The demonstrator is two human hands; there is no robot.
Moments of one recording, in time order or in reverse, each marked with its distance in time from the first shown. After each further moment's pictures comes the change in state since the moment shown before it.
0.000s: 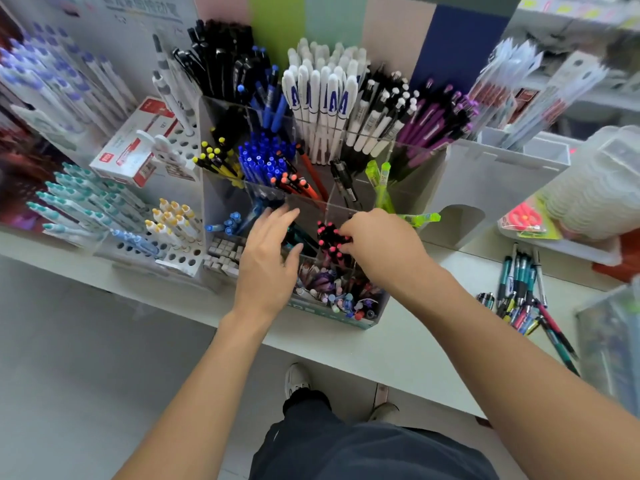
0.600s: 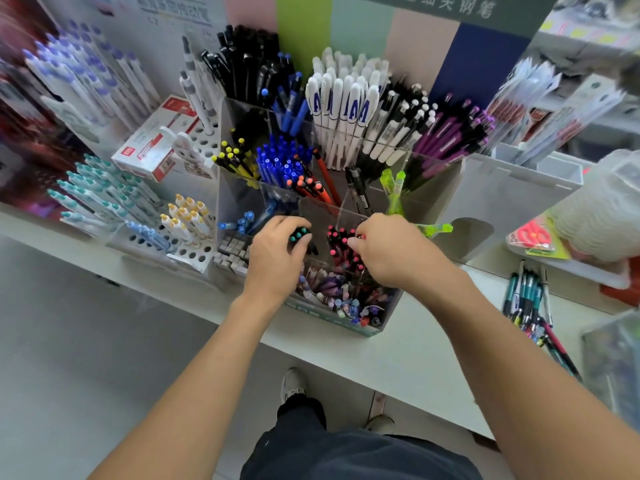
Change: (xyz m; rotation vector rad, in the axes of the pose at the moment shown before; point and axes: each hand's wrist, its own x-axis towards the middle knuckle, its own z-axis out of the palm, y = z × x) left_hand 0.017 -0.010 0.005 -0.027 0.033 -0.038; right_hand -0.005 -0.003 -0.022 0.138 -0.165 0.065
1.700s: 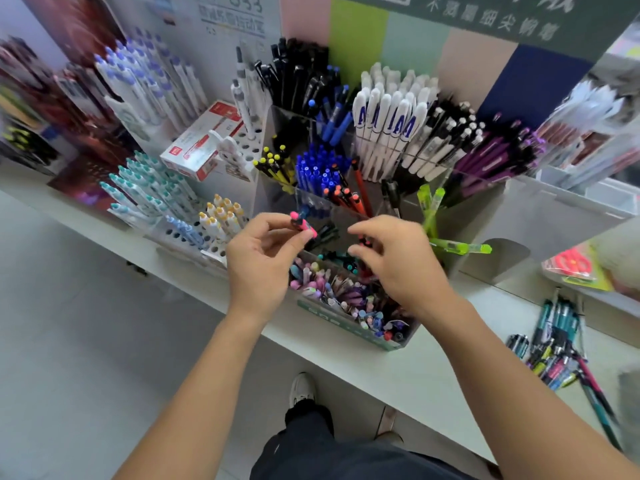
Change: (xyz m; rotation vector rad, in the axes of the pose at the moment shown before) left_hand -0.016 0.021 -0.061 -0.629 0.254 -0.208; right_hand 0.016 -0.011 0.026 0.319 0.441 -0.318
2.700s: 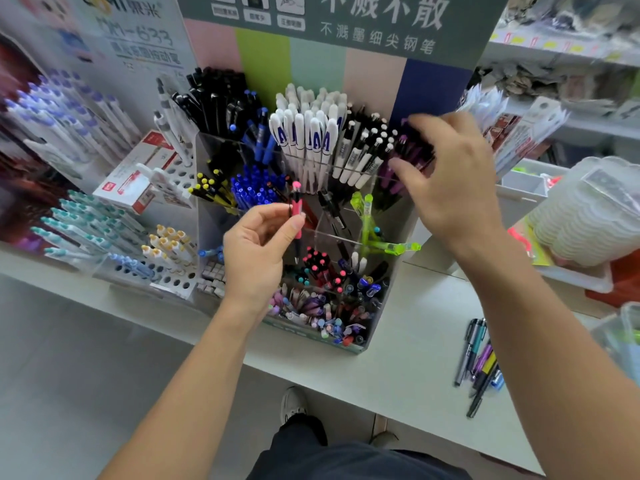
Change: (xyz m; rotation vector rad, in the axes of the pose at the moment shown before) left_hand 0.016 0.029 0.068 -0.161 -0.117 -0.144; right_hand 0.015 0.035 -0.122 -0.141 0.484 0.149
